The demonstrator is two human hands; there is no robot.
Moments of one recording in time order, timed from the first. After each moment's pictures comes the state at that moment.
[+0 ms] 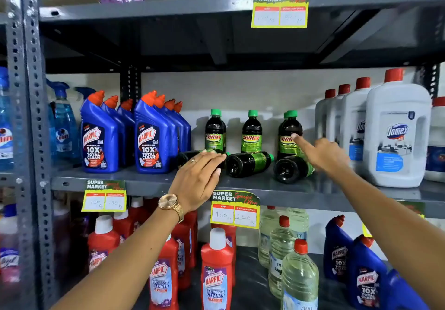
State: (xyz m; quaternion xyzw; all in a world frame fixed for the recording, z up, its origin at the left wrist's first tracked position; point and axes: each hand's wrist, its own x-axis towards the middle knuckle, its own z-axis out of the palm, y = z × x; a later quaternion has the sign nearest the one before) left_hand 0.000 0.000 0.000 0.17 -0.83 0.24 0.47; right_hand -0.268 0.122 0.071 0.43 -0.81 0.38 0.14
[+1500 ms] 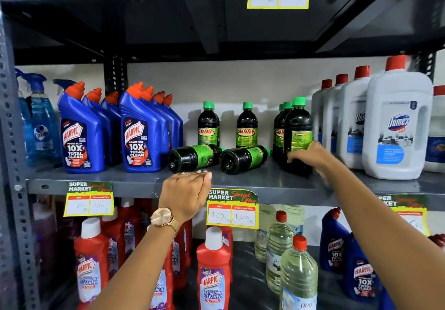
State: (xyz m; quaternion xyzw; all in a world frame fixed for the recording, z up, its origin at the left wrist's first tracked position) left_hand -0.004 -0.016 -0.028 0.23 -0.76 0.30 0.53; right_hand -0.286 0.089 0.056 0.44 -0.71 0.54 -0.10
